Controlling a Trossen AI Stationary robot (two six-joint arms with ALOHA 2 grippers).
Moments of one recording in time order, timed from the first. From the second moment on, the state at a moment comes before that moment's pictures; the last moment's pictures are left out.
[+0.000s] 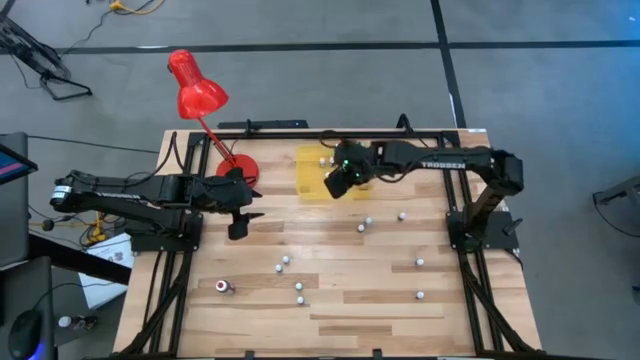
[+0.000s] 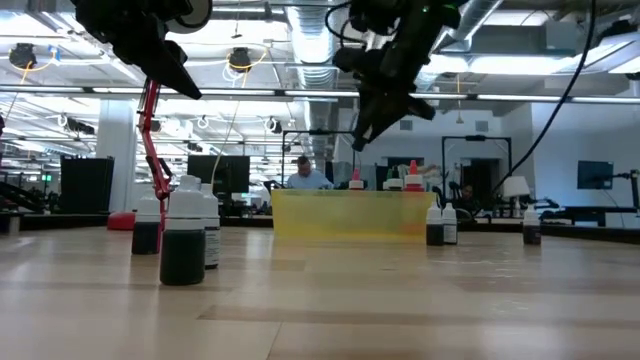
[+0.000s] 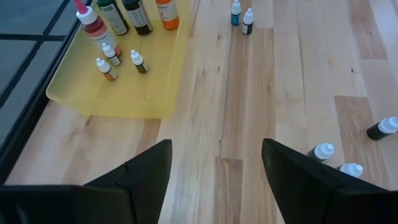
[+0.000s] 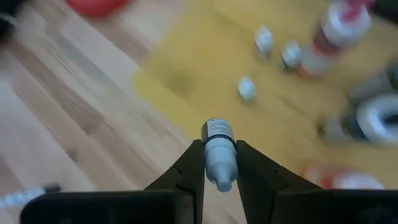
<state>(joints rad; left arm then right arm) -0.01 0.86 0.73 -0.55 -0.20 -0.01 -0.23 1.70 1.39 -0.70 0.10 0.60</state>
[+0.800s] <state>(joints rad) -0.01 0.86 0.73 -0.62 -0.22 -0.05 -0.28 2.14 1.82 -0.82 0.02 0.35</state>
